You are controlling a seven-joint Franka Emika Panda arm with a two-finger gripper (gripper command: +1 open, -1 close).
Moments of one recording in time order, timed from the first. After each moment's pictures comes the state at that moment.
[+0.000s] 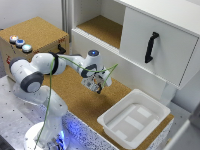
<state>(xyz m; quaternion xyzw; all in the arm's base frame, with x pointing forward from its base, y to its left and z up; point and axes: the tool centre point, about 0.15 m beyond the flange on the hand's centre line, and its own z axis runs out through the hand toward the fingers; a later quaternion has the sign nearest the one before) 0.369 -0.127 0.336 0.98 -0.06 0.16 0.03</state>
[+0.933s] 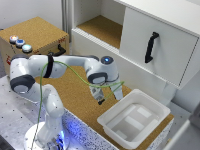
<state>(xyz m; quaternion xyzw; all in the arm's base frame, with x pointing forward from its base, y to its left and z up) 0.295 -0.331 0.331 0.93 -0.34 0.13 0.01</state>
